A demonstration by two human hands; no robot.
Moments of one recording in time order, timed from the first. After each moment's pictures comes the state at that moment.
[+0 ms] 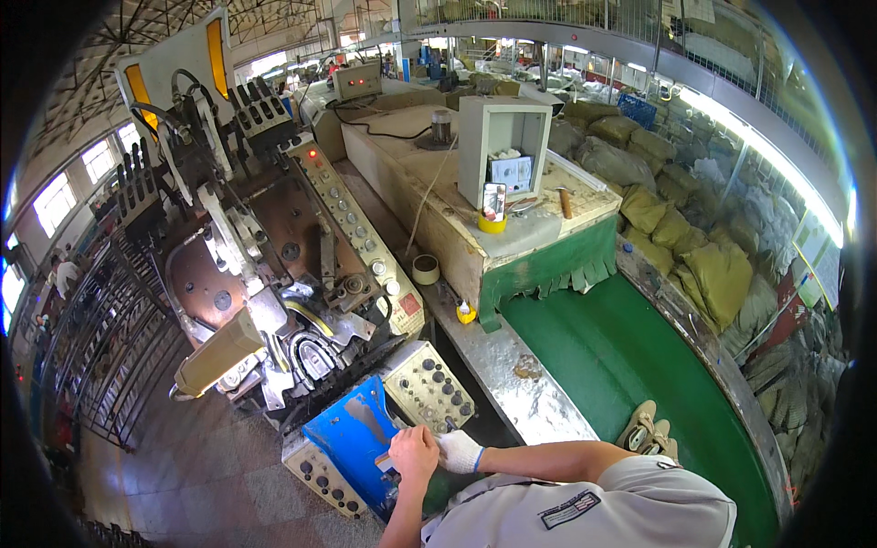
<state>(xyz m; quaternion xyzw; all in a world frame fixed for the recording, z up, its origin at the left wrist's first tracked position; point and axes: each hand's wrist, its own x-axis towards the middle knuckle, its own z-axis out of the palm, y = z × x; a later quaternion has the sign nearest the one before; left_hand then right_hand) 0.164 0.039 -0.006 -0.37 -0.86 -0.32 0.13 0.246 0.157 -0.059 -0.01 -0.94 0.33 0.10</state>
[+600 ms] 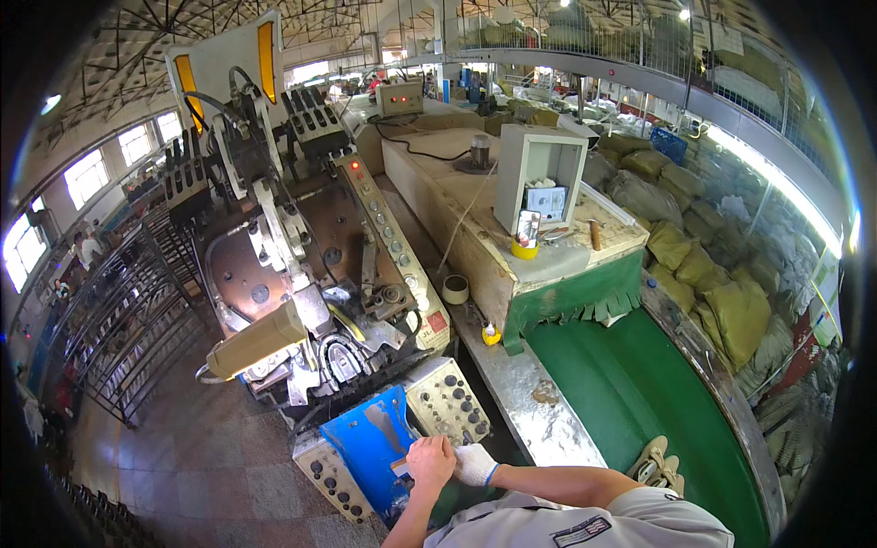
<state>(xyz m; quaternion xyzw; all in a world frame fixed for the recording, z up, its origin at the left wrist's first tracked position) 0.162 0.036 -0.013 -0.38 -0.84 -0.34 0.16 0.245 0.157 -0.068 -0.01 -0.95 0.29 0.09</state>
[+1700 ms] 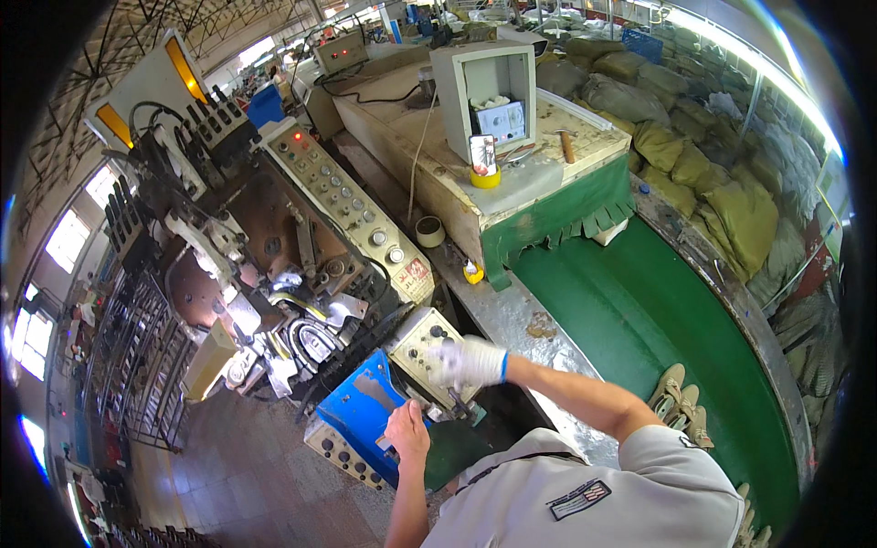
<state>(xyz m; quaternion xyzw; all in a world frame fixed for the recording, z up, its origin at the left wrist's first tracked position) 0.163 0.037 -0.023 -0.33 -0.86 -0.37 0.14 0.226 0.290 0.074 0.22 -0.91 0.31 0.19</state>
